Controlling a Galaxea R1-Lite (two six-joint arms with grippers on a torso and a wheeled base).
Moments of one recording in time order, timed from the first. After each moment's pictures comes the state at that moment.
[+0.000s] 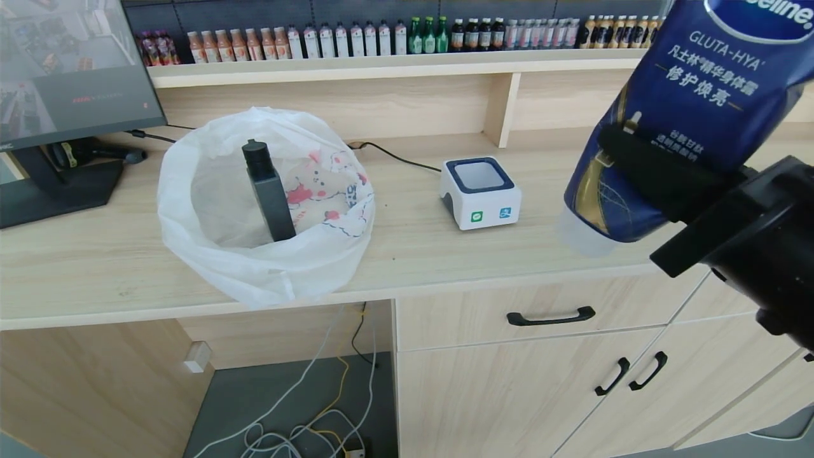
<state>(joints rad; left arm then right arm) 0.00 0.00 0.00 0.00 0.00 0.00 0.82 1.34 -0.59 -1.17 -0.26 -0.17</state>
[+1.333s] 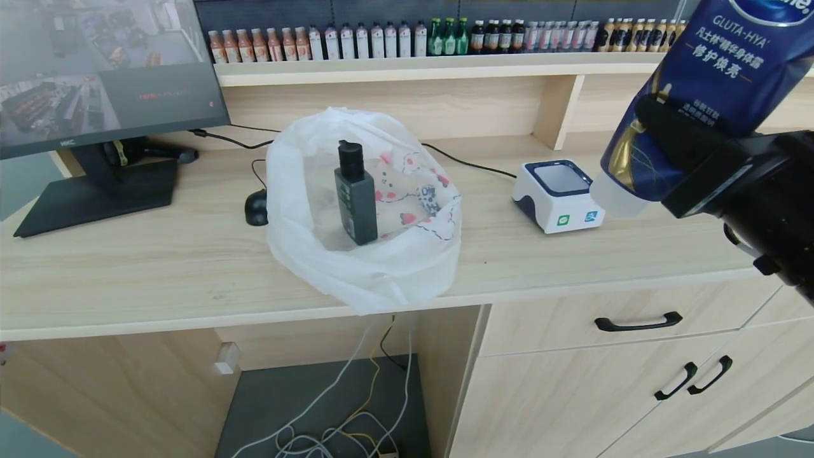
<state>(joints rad) 0.00 0.00 0.00 0.00 0.00 0.00 0.63 1.37 -0.64 -1.19 -0.24 -0.13</state>
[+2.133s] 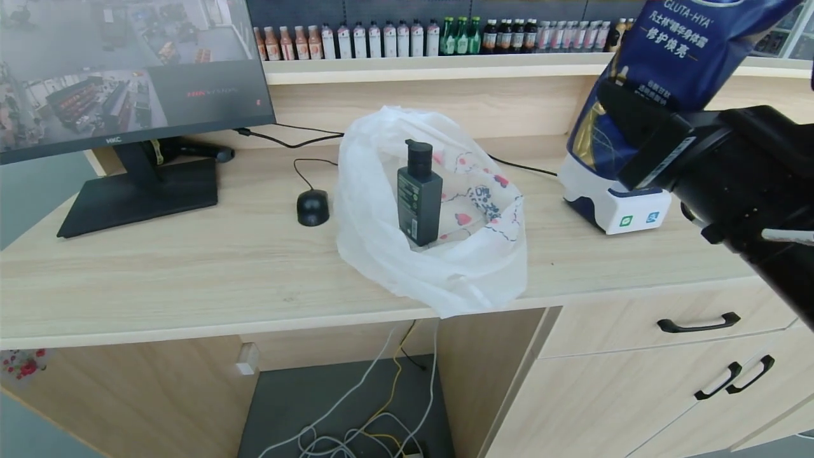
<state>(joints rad) 0.00 0.00 0.00 0.00 0.00 0.00 0.65 1.47 -0.76 -1.18 -0.23 -0.12</state>
